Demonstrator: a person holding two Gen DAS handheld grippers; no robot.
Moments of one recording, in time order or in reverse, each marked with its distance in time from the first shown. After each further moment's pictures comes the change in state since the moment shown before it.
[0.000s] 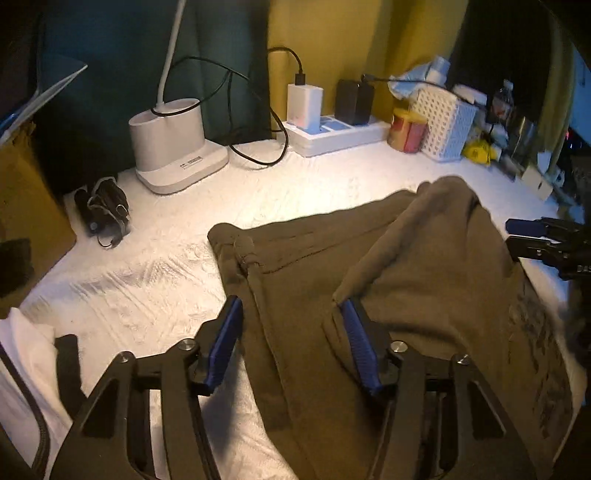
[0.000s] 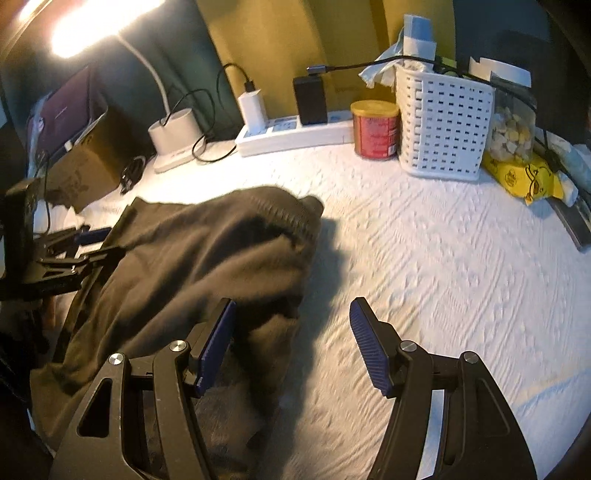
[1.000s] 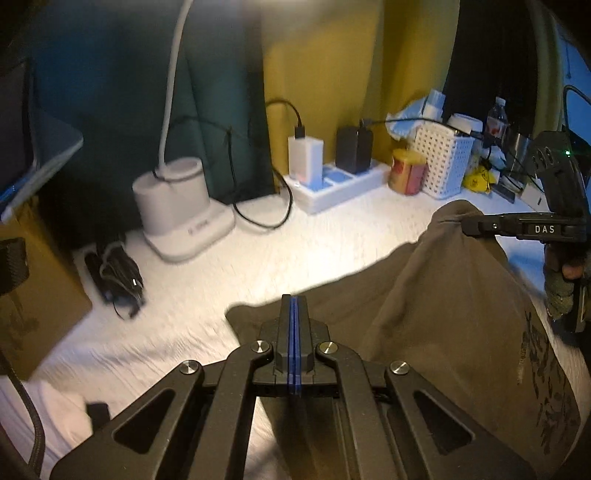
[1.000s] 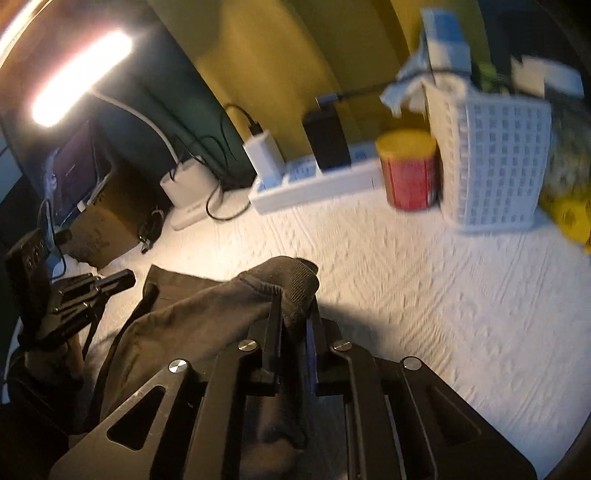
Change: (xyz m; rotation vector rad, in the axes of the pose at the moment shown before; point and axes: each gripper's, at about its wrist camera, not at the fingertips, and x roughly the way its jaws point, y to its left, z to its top) left arm -0.012 0.005 0.037 0.066 -0.142 0.043; right arm 0.032 -0.015 0.055 0.058 -0.086 0.189
